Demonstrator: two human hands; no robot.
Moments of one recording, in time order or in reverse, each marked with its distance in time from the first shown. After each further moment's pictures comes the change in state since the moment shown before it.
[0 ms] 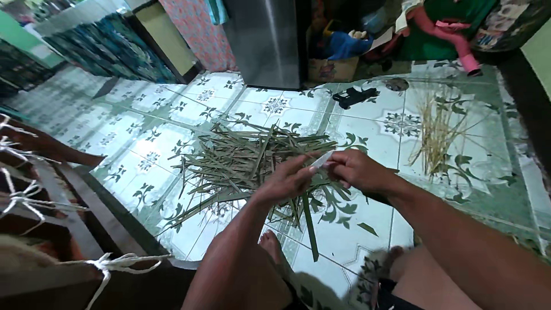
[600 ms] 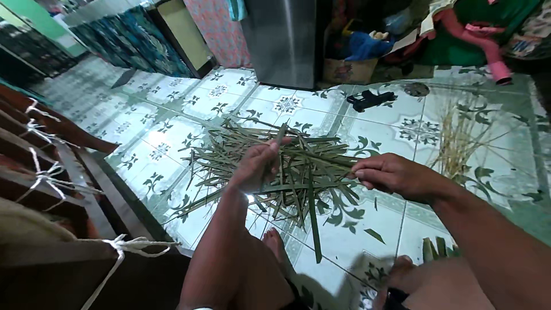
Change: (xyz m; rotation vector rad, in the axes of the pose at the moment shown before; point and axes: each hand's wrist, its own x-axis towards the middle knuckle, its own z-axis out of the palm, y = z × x) left_hand -0.041 0.009 -0.064 -0.257 0.239 0.157; right_hand -0.021 0.009 -0.037 -0.042 -0.176 -0.078
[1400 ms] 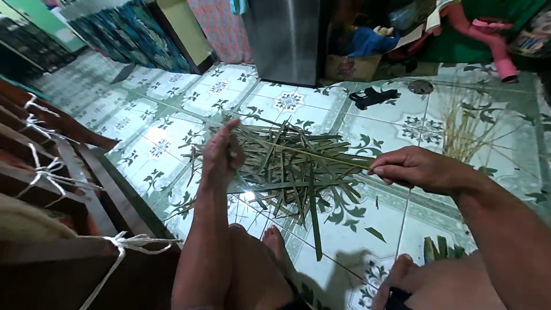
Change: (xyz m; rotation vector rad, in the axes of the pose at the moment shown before) left_hand -0.024 0.022 -0.044 -0.055 0.247 0.317; right_hand -0.012 0.008 -0.025 -0.070 -0.002 0.002
